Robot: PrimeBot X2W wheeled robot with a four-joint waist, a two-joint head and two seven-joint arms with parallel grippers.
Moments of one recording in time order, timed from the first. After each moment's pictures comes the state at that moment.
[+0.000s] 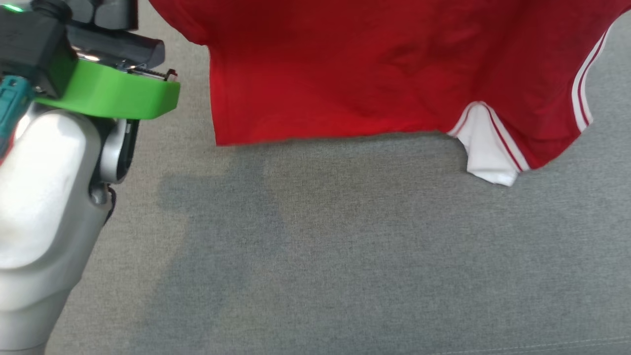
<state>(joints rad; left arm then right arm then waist) -0.89 0.43 -0.51 0.05 -0.44 0.19 -0.21 -0.82 -0.74 0.01 0.09 0.63 0.13 -0.17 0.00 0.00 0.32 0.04</state>
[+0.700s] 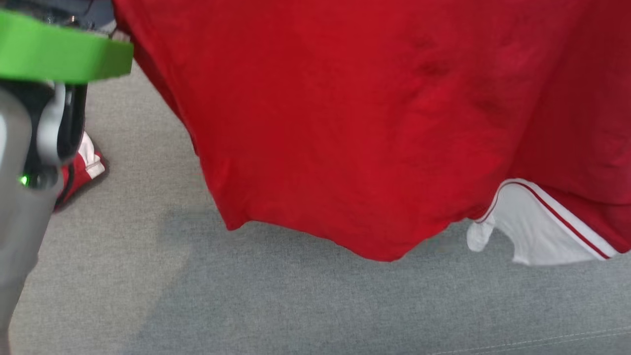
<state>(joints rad) -0.95 0.52 -0.45 -0.13 -0.49 0.22 -0.02 -0.96 -0.72 -0.10 -0.05 0.58 0.13 0.09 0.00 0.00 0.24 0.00</state>
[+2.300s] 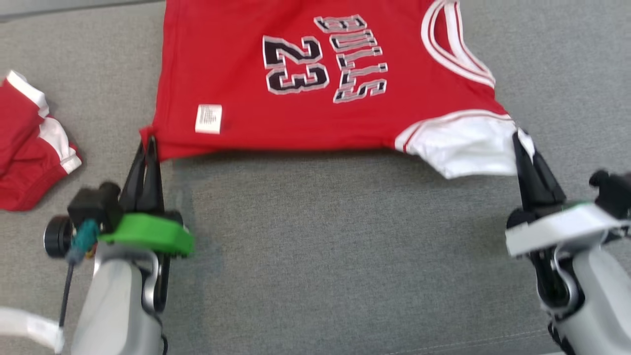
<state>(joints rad) -0.40 0.10 -0.06 0.40 -0.22 -0.08 -0.26 -0.29 -0.31 0.17 0.23 0.64 0.13 -0.26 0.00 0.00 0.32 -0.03</state>
